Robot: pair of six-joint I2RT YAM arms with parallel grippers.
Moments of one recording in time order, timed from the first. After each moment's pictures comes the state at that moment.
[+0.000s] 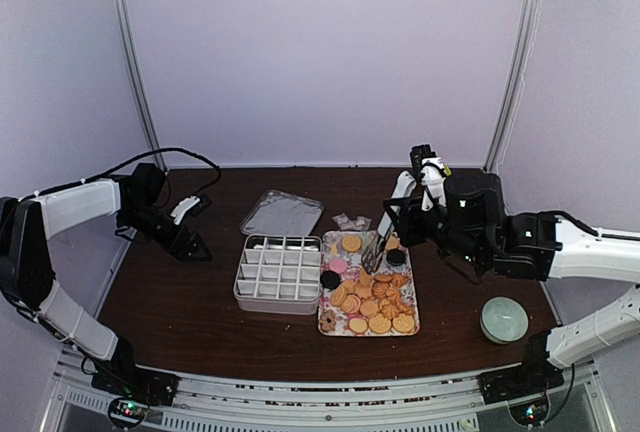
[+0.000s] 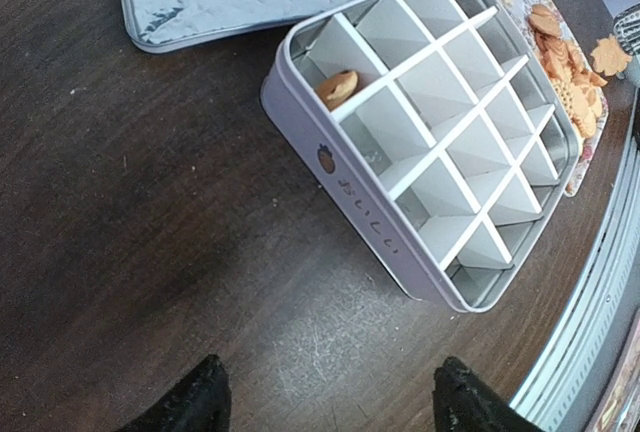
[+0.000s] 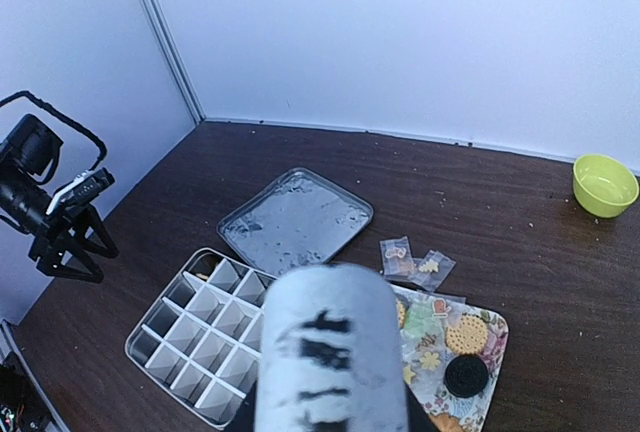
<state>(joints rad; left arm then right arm) -0.13 1.48 1.01 -0.81 0.58 0.45 1.06 1.14 0.91 -0.11 0.53 0.40</state>
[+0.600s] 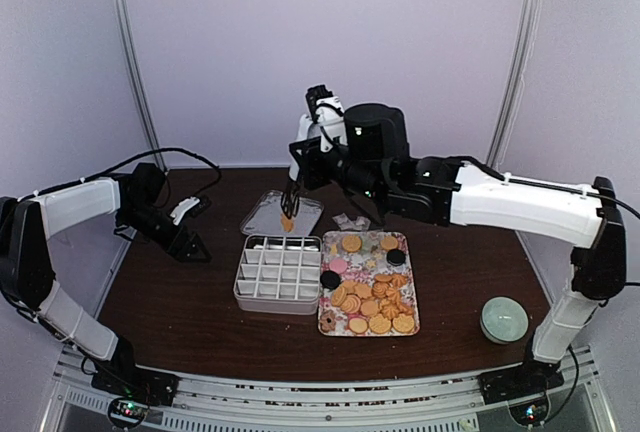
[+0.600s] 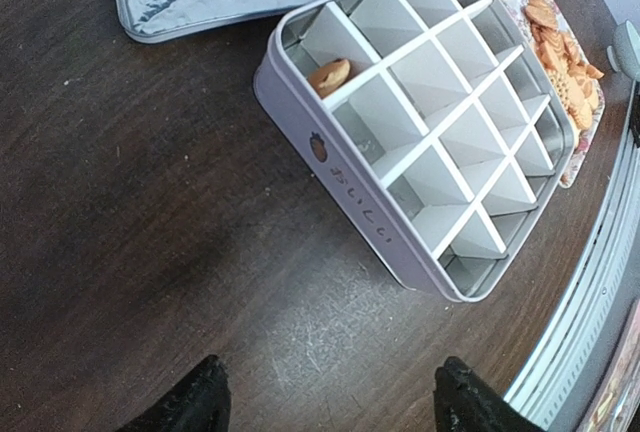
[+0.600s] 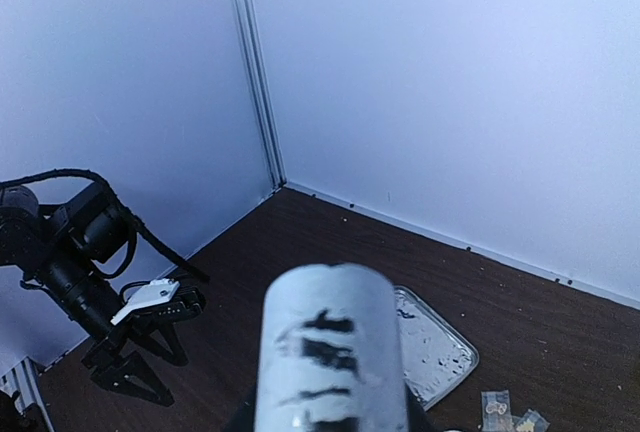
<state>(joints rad) -0.13 1.48 1.02 -0.85 0.58 0.46 1.06 1.70 1.56 0.00 0.39 0.19</state>
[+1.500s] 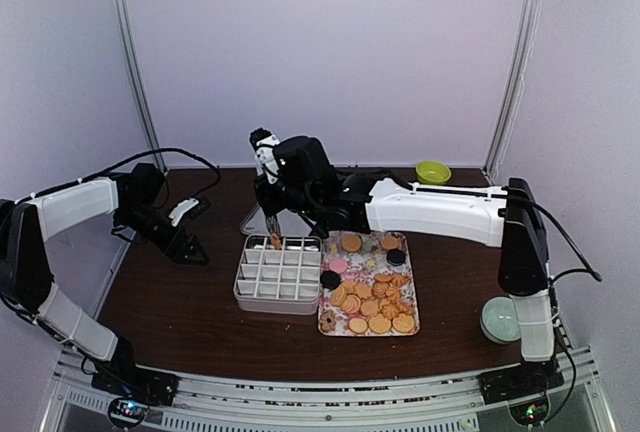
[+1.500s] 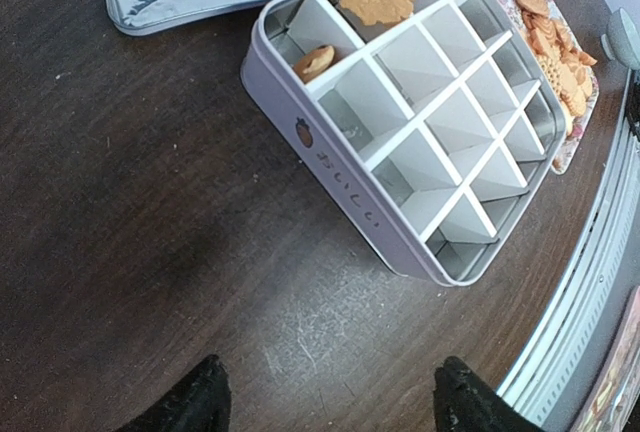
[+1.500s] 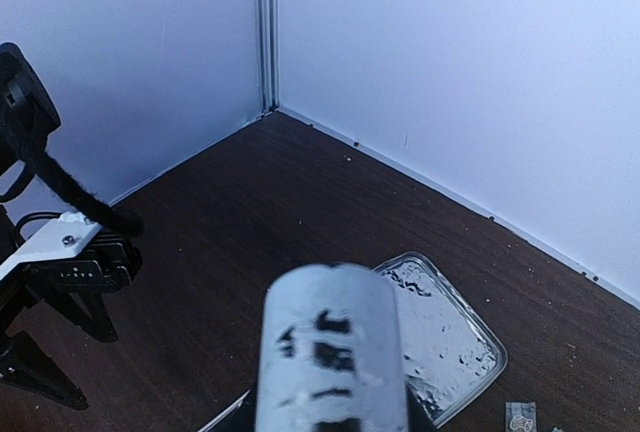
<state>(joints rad) -0.13 1.46 1.02 -0.89 0.58 0.48 1.06 2.12 1.88 -0.07 0.38 0.08</state>
